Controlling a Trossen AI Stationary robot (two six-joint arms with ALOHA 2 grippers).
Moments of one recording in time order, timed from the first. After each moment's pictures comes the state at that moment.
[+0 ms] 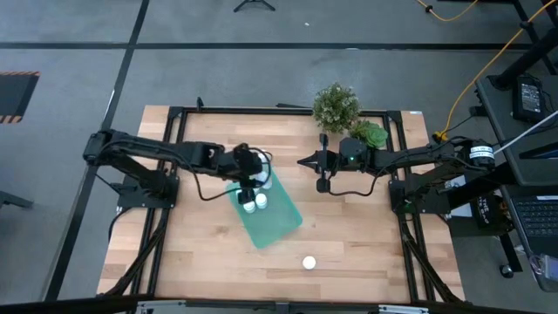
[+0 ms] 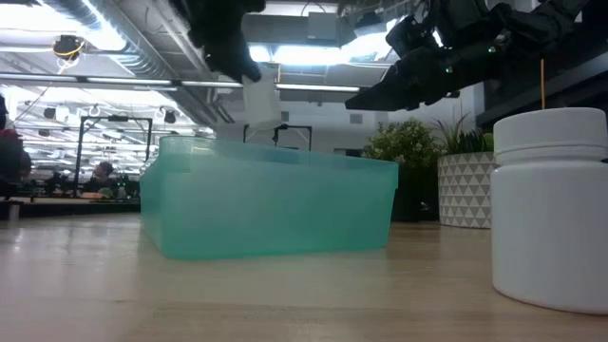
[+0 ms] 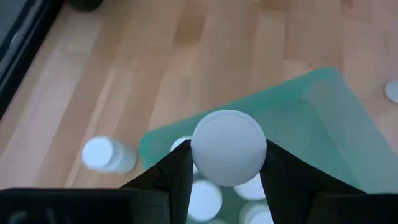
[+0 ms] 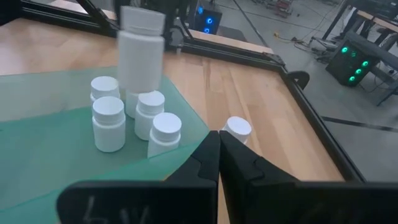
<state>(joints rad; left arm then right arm) -0.04 1.38 1.12 -0.60 -0.18 -0.18 -0.17 1.36 0.58 0.50 -0.06 -0.27</state>
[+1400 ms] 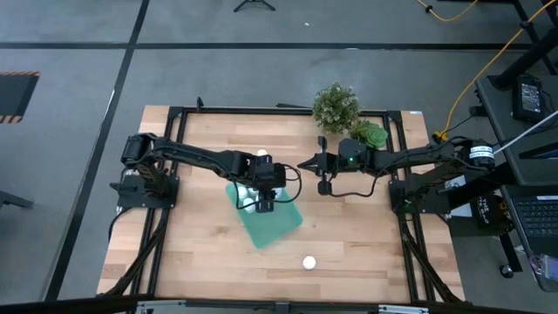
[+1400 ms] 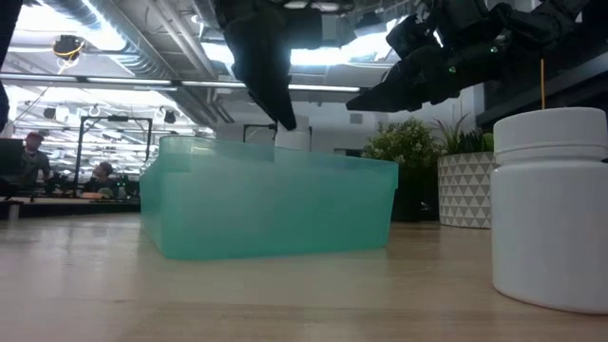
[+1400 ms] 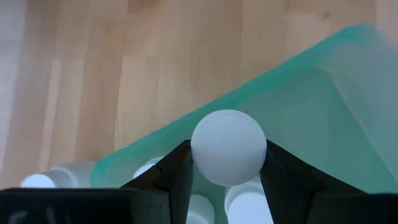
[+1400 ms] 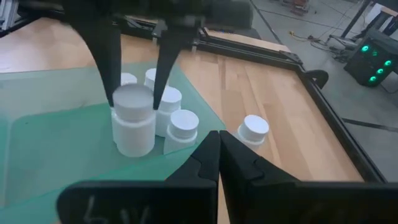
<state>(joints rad) -0.05 1.74 1.36 -0.71 -0.14 -0.09 -0.16 1.36 0.58 0.48 -0.11 -0.26</state>
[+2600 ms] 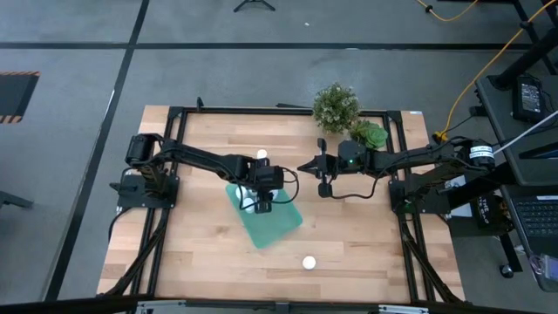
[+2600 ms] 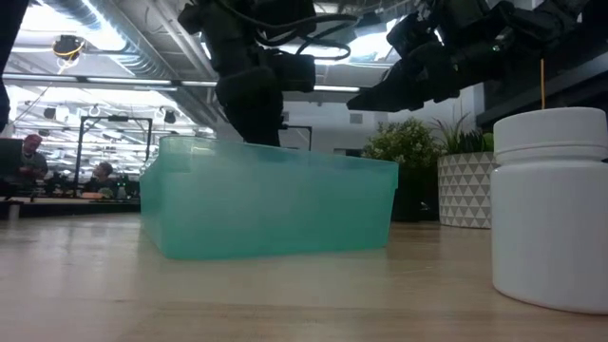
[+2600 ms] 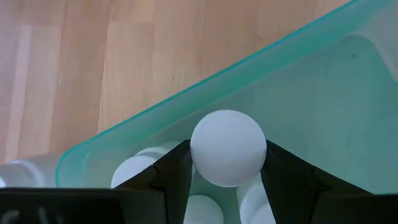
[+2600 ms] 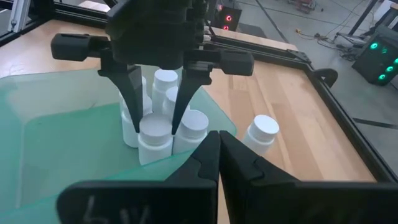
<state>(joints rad) -0.03 1.77 1.23 -0.58 -0.13 -0.08 -0.15 1.36 0.58 0.47 -0.11 -0.24</state>
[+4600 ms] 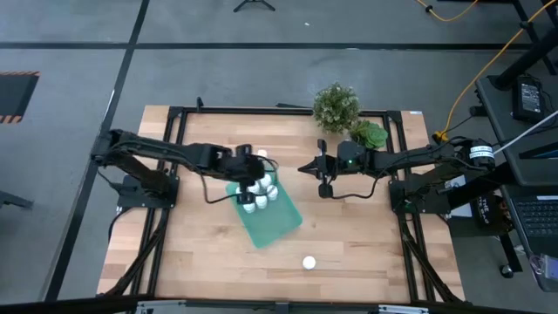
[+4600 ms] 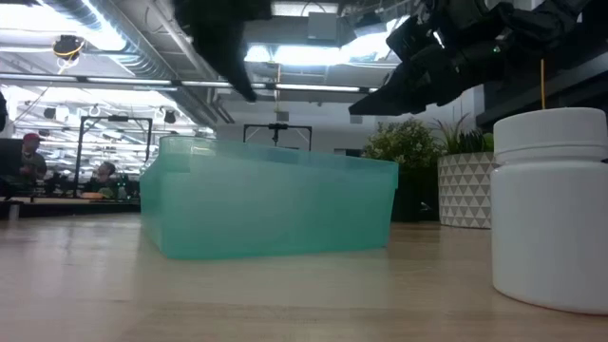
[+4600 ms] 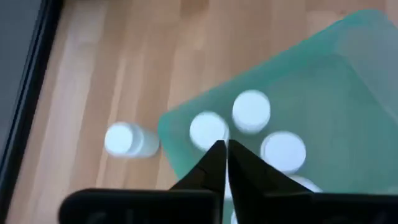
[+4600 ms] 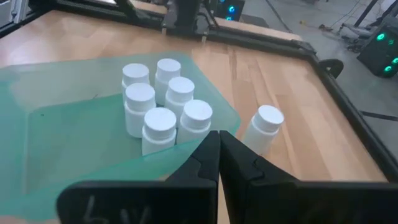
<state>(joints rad) -0.05 1.45 1.18 -0.72 -0.25 -0.05 -0.14 1.36 0.58 0.44 -0.11 -0.24</state>
